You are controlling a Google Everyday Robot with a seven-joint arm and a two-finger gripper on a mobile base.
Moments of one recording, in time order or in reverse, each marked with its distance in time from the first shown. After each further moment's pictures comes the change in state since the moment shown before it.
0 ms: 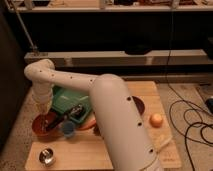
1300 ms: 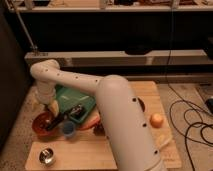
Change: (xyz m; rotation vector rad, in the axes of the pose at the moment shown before) arm 0.002 0.009 -0.021 0.085 -0.031 -0.003
